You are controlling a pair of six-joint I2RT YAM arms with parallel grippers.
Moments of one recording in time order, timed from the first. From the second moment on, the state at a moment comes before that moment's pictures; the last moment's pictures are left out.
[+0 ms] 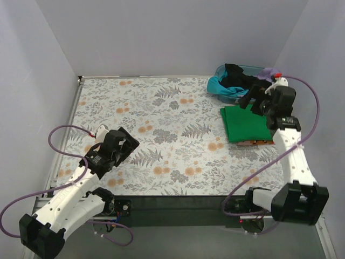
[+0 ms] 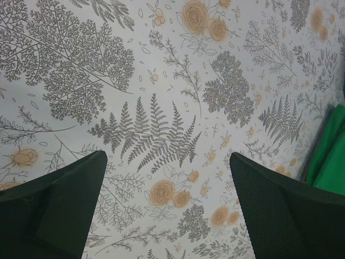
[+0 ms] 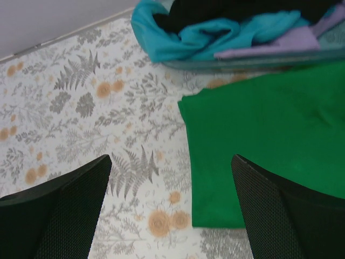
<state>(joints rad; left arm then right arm) -0.50 0.79 0.65 -0.68 -0.33 -1.15 -0.08 1.13 1.00 -0.32 -0.24 0.32</state>
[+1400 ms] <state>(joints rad) -0.50 0.84 0.66 -0.61 -0.35 -1.11 0.07 2.01 2.09 -0.37 0.12 -0.09</state>
